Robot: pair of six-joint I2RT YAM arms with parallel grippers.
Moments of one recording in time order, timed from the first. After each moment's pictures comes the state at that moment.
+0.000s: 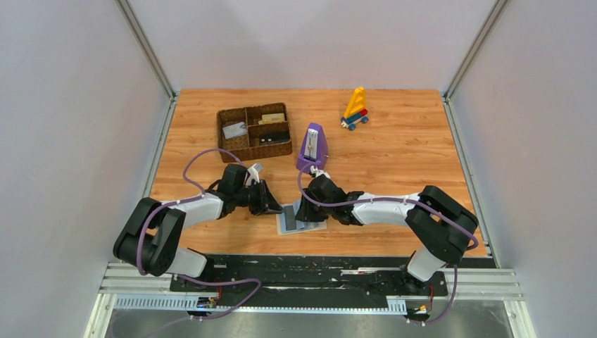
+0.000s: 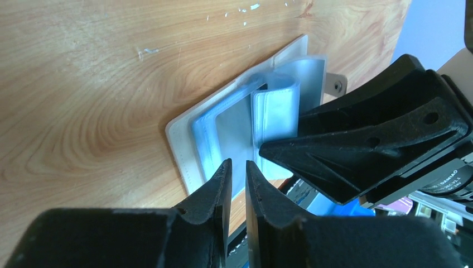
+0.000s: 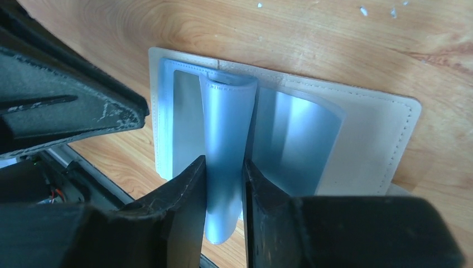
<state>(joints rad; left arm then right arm) -0.39 1.39 0.47 0.09 0.62 -0.75 0.93 1.62 0.76 0.04 -0.05 0.83</state>
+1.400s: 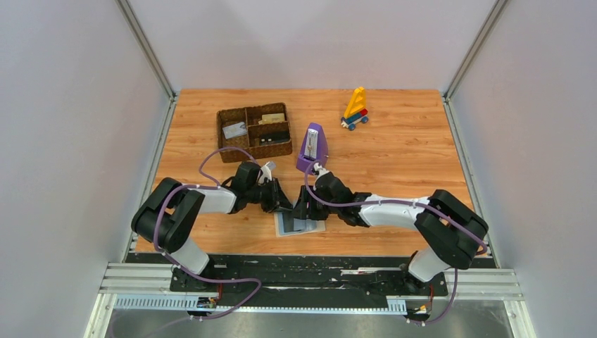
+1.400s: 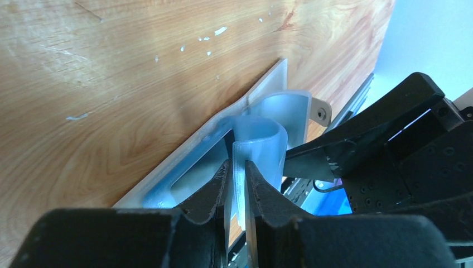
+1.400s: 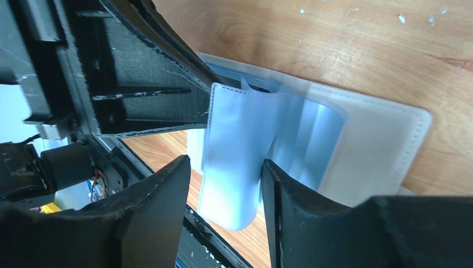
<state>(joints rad) -0.48 1.60 0.55 0.25 0.65 -0.82 0.90 1.57 0.70 0.16 -0.16 0.86</state>
